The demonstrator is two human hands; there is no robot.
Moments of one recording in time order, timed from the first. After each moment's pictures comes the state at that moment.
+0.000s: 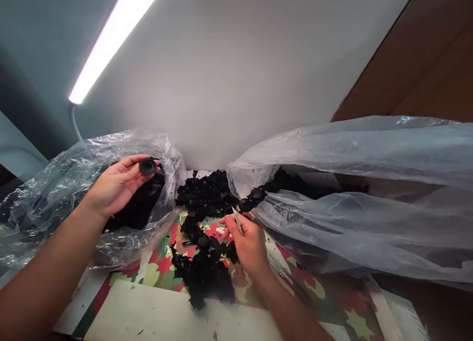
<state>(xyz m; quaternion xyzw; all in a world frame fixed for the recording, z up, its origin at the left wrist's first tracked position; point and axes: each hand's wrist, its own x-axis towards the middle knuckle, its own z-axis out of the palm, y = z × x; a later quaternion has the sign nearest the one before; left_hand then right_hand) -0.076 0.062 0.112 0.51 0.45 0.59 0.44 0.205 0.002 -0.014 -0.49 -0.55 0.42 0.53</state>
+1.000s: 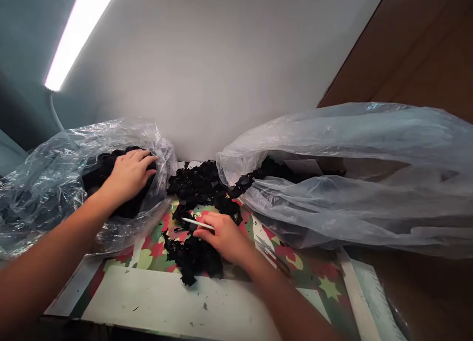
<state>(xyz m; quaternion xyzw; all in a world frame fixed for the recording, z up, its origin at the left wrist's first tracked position) -0.052 0.077 0.098 0.78 0.59 0.12 -0.15 0.207 0.000 -0.013 -0.40 -0.80 0.31 0.30</state>
